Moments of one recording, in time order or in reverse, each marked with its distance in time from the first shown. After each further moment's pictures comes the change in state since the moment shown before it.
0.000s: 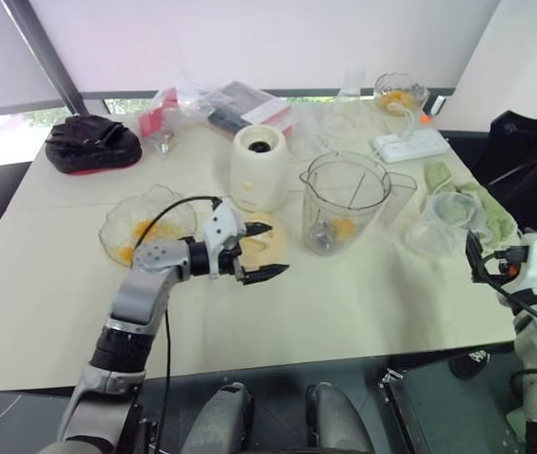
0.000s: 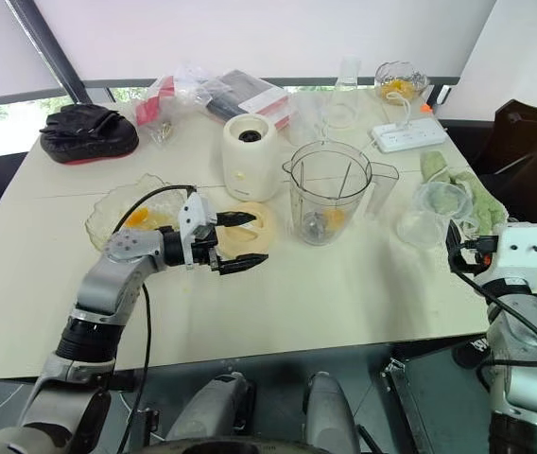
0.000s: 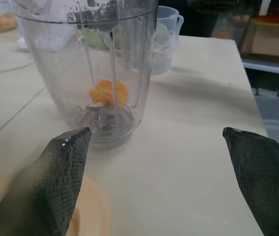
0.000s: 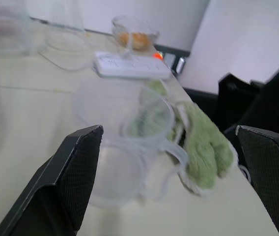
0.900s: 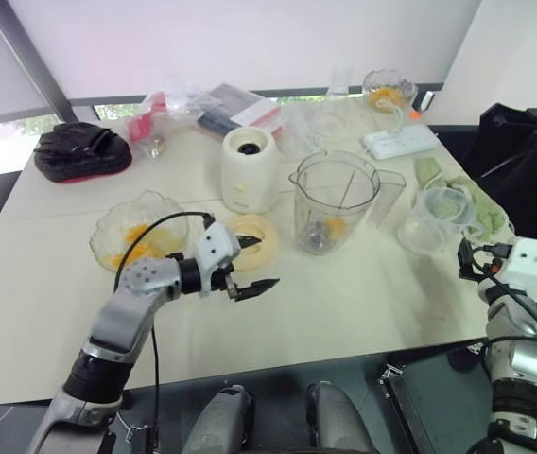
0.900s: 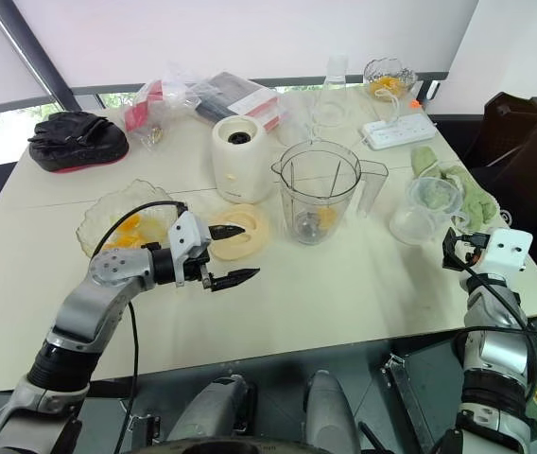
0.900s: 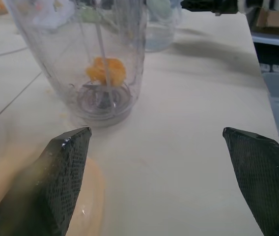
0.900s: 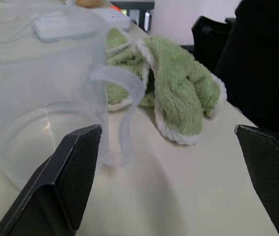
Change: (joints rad) left arm 0.151 0.128 -0.051 -0.155 -0.042 0.022 0.103; right arm -0.242 0.034 0.003 0.443 0.003 -0.118 -0.043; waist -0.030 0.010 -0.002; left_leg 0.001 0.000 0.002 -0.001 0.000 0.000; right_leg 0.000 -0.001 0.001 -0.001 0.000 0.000
